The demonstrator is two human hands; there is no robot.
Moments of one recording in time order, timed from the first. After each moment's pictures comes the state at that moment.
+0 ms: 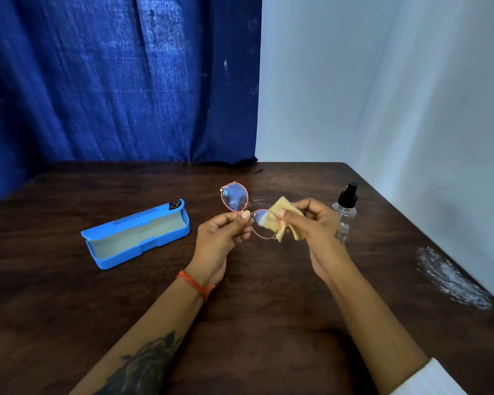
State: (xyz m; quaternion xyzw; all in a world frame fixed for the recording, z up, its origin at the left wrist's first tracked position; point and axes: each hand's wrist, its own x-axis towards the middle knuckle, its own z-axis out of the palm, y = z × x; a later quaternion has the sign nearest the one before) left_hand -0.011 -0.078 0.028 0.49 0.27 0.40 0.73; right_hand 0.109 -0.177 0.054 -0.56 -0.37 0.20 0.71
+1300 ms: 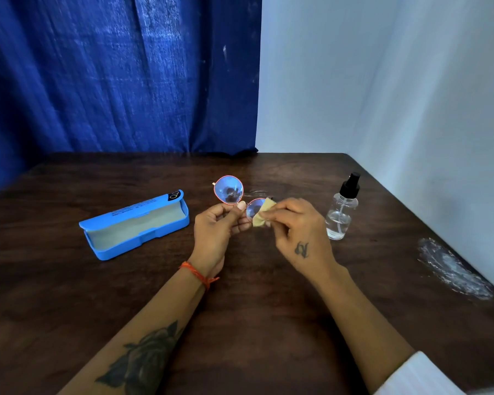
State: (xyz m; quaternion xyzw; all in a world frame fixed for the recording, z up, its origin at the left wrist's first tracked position) left_hand -0.007 -0.078 0.023 0.52 0.27 0.45 0.67; right_hand 0.108 -0.167 0.028 -0.64 -0.61 -0.22 0.42
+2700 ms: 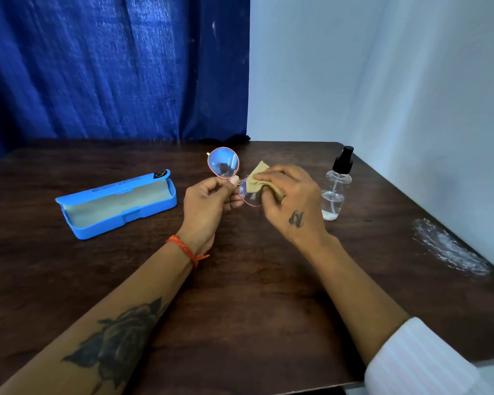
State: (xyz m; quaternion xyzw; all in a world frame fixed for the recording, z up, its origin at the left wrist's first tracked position) left_hand -0.004 -0.076 0.017 0.57 0.25 0.46 0.64; right_hand 0.107 -0.161 0.028 -0.63 -0.57 -0.25 0.46
